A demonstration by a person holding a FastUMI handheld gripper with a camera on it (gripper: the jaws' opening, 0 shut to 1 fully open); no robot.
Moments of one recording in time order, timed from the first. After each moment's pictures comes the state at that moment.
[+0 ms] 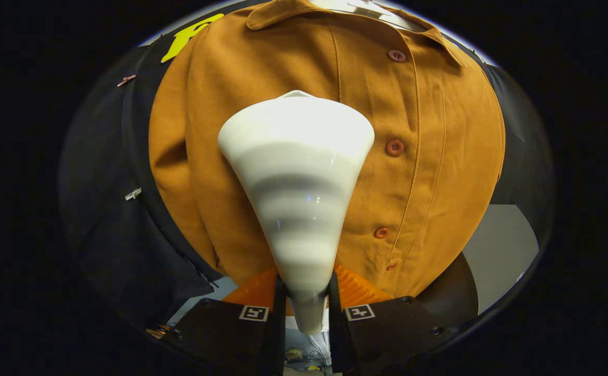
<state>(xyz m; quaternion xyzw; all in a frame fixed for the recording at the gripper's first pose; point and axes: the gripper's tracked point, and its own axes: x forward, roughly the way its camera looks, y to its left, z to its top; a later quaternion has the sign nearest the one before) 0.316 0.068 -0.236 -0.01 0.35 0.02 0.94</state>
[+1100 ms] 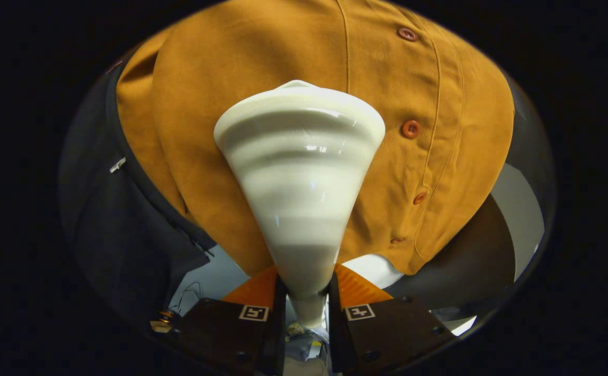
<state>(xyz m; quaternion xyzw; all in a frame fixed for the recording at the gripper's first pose) 0.271 0.062 -0.332 -0.01 0.46 0.00 0.89</state>
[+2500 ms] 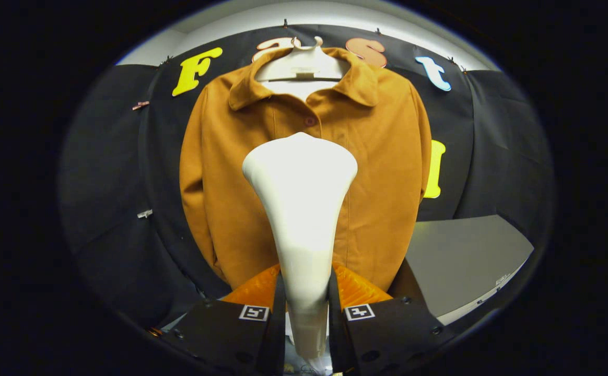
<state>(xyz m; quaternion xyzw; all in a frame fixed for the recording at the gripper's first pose) 0.250 -0.010 -0.126 0.00 0.19 0.04 0.98</state>
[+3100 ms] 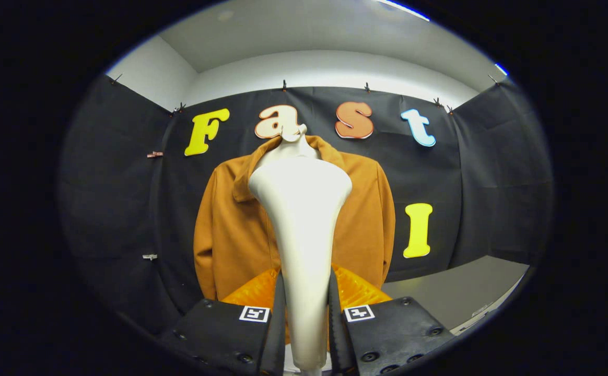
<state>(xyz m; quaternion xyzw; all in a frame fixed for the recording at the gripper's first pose) 0.235 -0.045 -0.027 0.01 -0.01 0.05 1.00</state>
